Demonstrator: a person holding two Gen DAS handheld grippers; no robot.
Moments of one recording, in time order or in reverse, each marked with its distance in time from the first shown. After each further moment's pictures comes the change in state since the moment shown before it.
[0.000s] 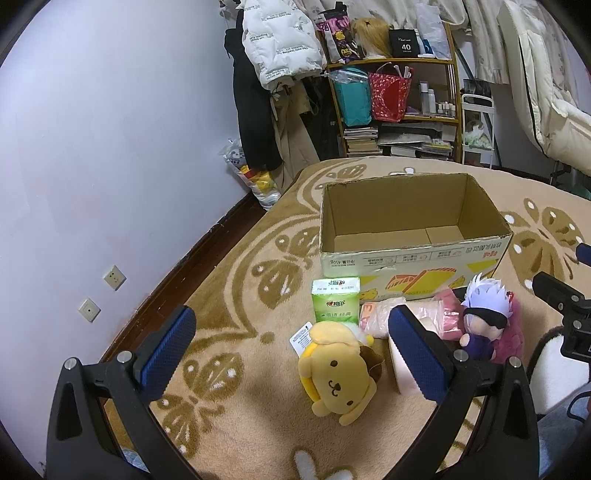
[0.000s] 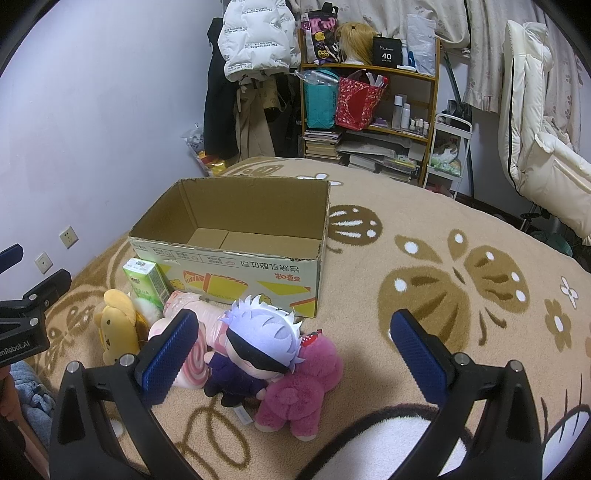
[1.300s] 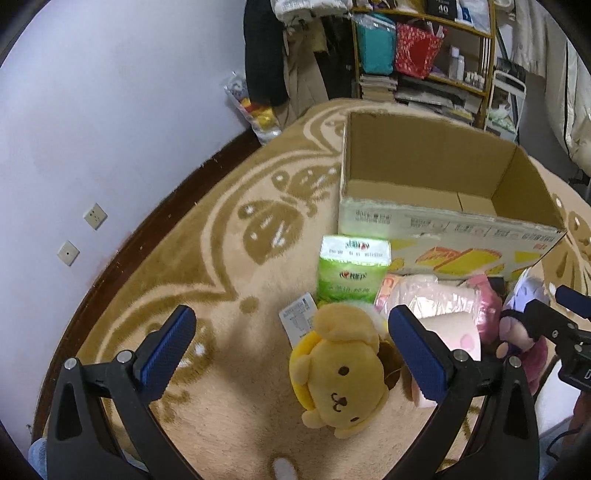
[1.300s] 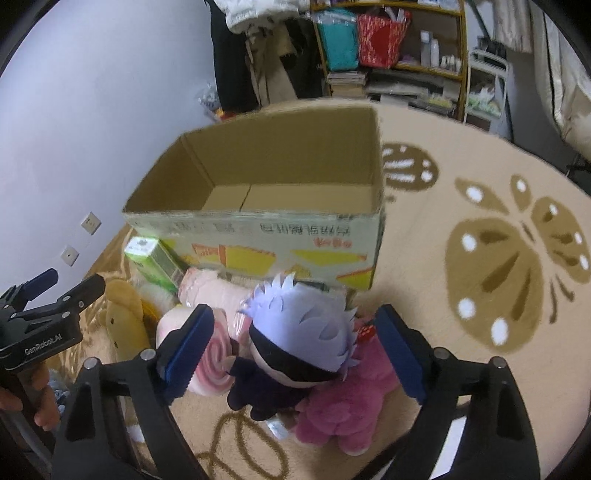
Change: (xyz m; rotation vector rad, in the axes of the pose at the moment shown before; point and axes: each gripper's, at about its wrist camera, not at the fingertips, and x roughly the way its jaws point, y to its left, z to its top) left arm 0.091 0.006 -0.007 -0.110 0.261 -0.037; right arm 0.087 0.005 -0.005 0.075 0.243 0.166
